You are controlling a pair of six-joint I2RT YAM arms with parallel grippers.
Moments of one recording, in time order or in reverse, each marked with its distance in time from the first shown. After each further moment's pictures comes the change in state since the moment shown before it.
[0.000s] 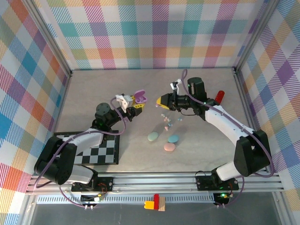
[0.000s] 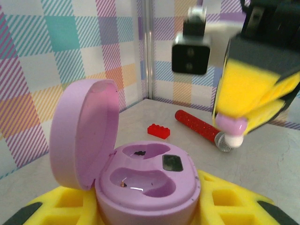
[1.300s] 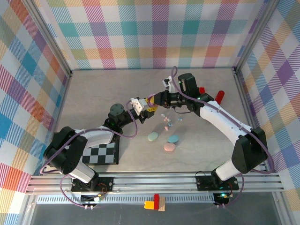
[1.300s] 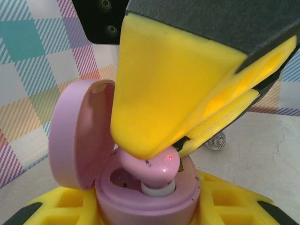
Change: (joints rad) left arm -0.165 0.135 0.075 0.056 -0.101 0.095; right arm 0.093 0.051 0.150 -0.176 0.150 -0.166
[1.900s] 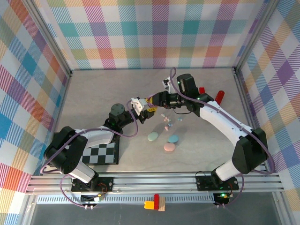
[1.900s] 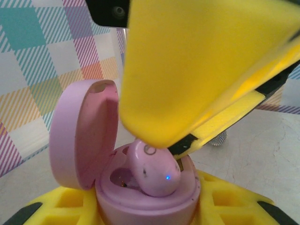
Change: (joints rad) left arm -0.001 0.003 0.001 -0.025 -0.016 -0.015; right arm 0.006 -0.014 0.012 -0.054 0.072 -0.045
